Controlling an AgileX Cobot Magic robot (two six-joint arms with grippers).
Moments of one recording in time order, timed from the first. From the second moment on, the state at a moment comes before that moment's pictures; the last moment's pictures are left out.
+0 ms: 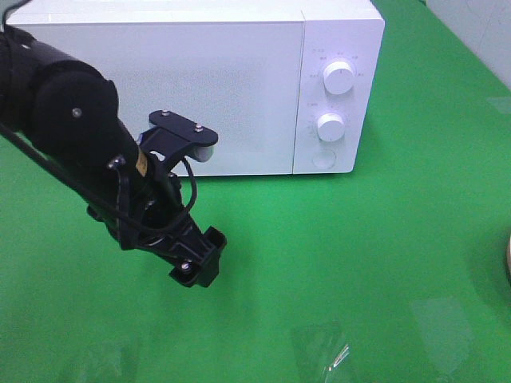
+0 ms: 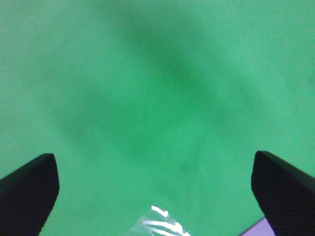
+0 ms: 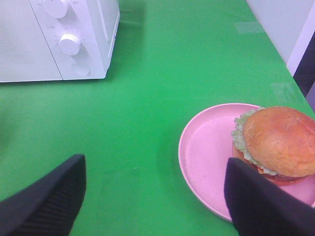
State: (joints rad) left arm -0.76 1.73 -1.01 -0.02 0.66 -0.04; right arm 0.01 0.00 -0.51 -0.02 1.01 0.08
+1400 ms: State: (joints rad) left arm -0.09 0.79 -0.62 -0.01 1.08 0.04; right arm 0.01 0.00 -0.51 -0.02 1.01 0.08
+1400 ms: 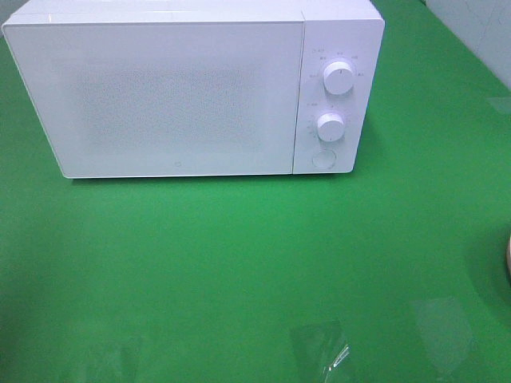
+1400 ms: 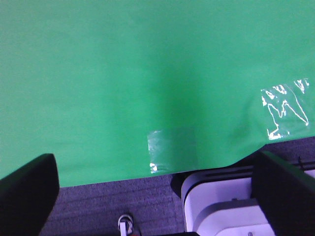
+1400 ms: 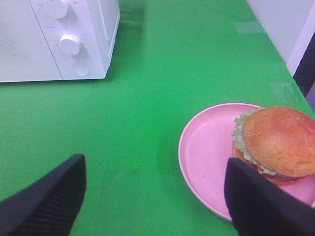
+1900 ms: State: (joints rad) left arm -0.09 0.40 -0.50 0.00 1.04 0.04; right arm 0.01 0.00 -0.51 -0.02 1.01 0.08
